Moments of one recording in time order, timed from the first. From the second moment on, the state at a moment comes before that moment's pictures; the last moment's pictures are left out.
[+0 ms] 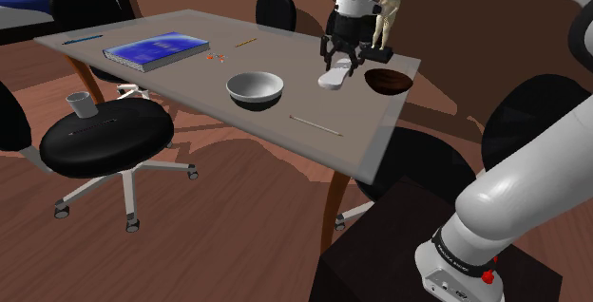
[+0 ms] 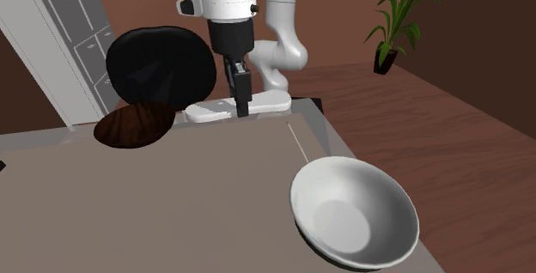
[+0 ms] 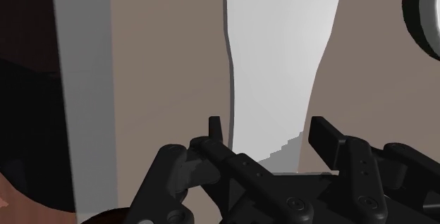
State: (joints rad) arm -0.27 -0.16 0.16 -1.91 0.04 1.76 1.04
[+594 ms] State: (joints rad) arm -0.36 -0.14 0.03 -1.87 0.02 1.74 0.83
